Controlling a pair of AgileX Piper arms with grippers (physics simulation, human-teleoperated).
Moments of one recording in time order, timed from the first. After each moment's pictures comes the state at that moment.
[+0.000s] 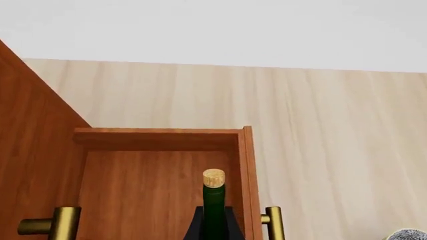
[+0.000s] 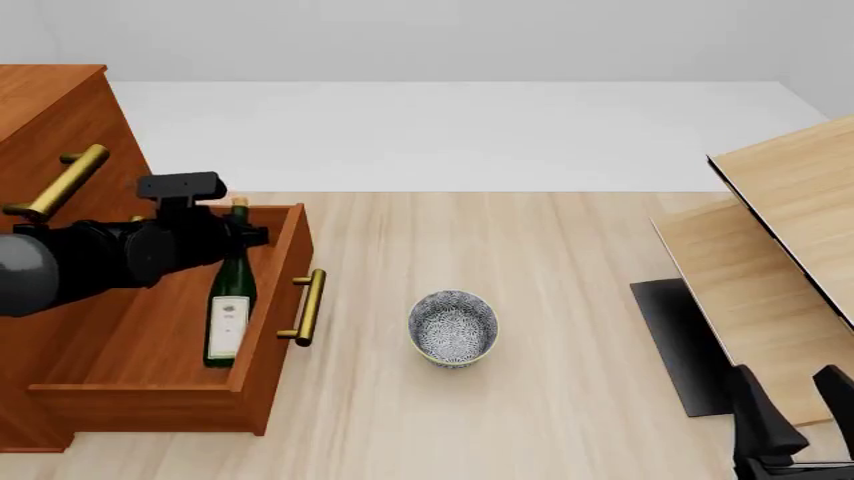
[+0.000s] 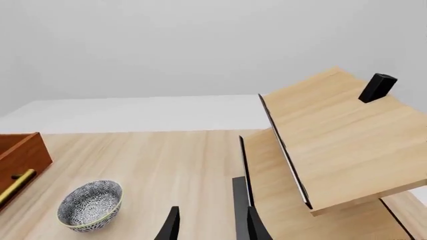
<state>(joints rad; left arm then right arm) -0.10 1.62 -0.92 0.02 -0.05 0.02 0.00 0.00 0.03 0.04</state>
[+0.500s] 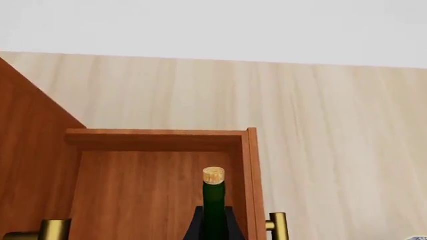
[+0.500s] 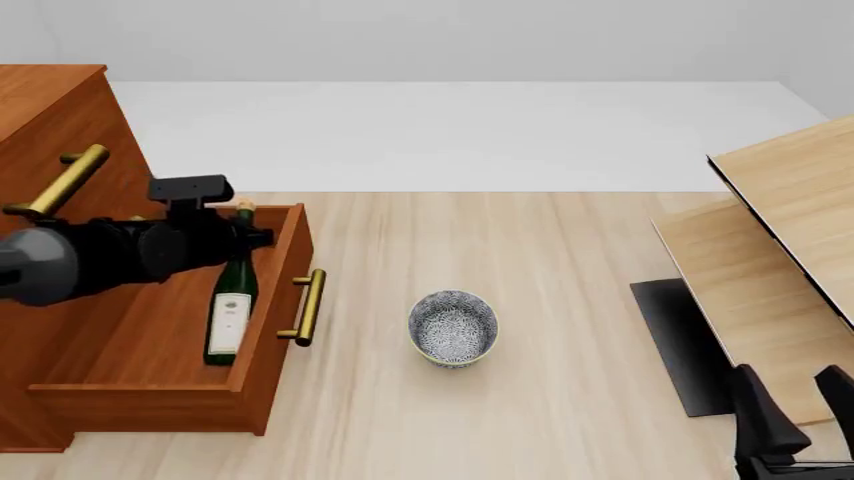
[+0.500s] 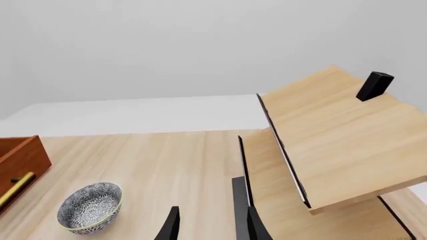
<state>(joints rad) -0.09 1.68 -0.96 0.03 -0.04 0.01 0.00 0.00 0.03 0.05</state>
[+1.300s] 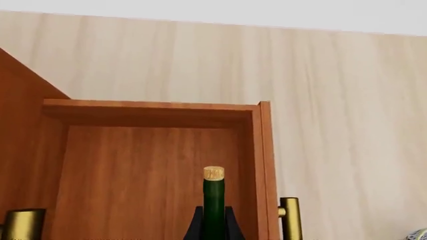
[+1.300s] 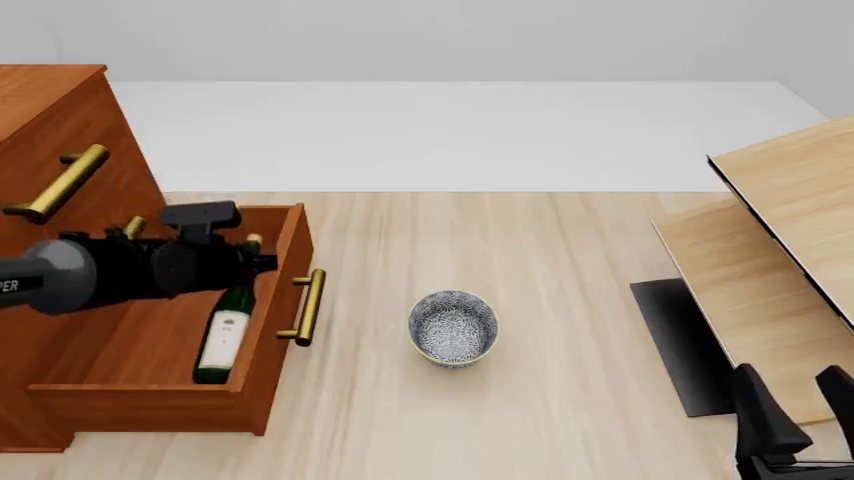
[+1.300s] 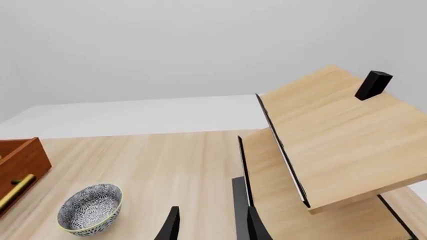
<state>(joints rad) -0.09 1.73 -0.92 0.04 -0.04 0.01 0.00 0.00 0.03 0.06</state>
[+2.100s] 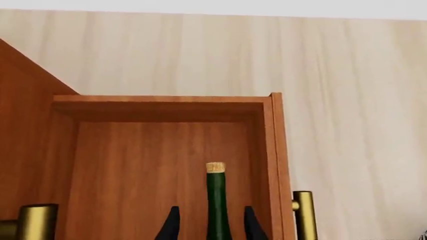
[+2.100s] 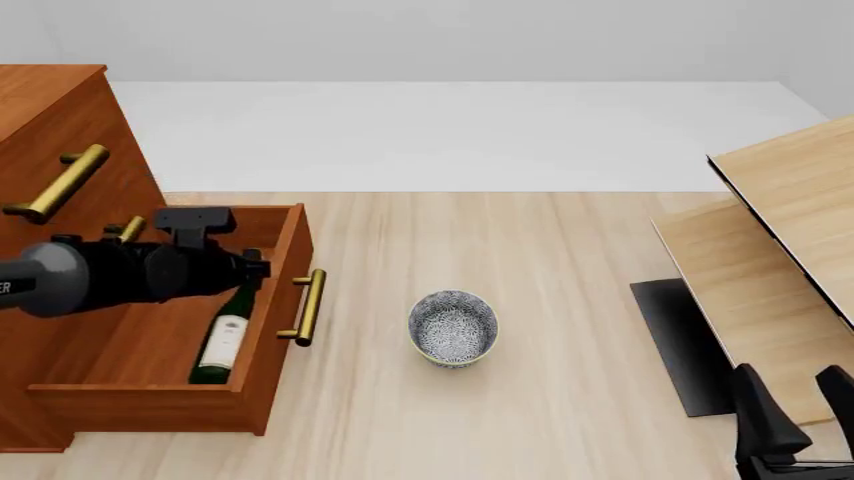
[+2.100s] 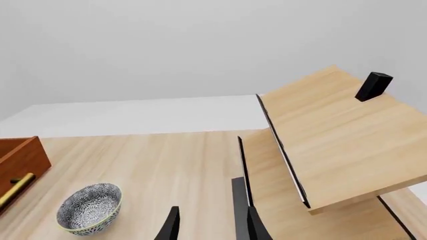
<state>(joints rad) -0.07 1.73 -0.90 0.05 -0.03 0.01 0.00 0.00 0.03 0.05</state>
